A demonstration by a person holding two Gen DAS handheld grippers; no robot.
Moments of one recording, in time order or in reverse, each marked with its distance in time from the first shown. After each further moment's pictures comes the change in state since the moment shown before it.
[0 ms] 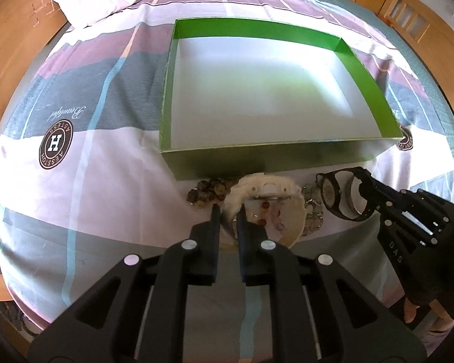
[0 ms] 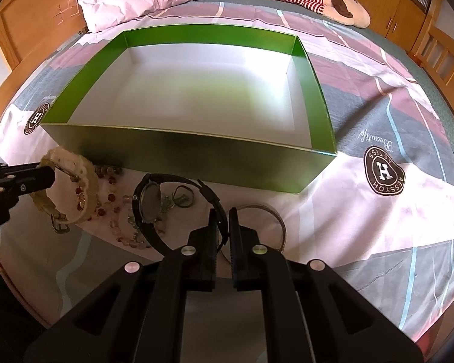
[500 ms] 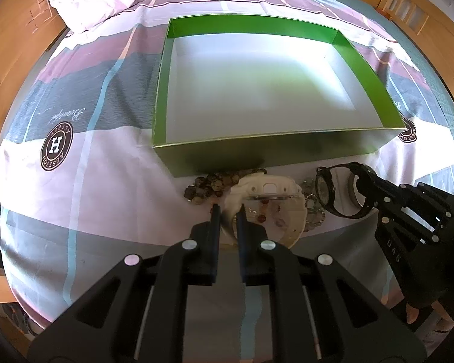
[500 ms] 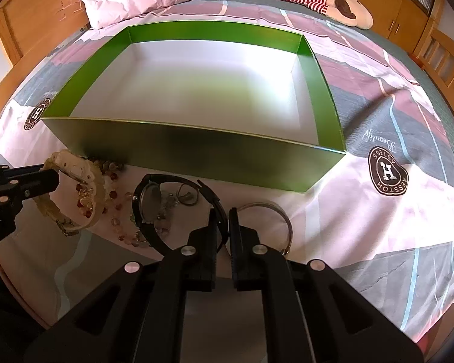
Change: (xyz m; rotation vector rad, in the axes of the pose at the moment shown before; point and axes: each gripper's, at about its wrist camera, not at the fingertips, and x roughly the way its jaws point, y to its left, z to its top) left arm 0.003 -0.008 -0.003 0.020 -0.001 0.025; right arm 0.004 0.008 -0.001 -0.012 -0.001 0.001
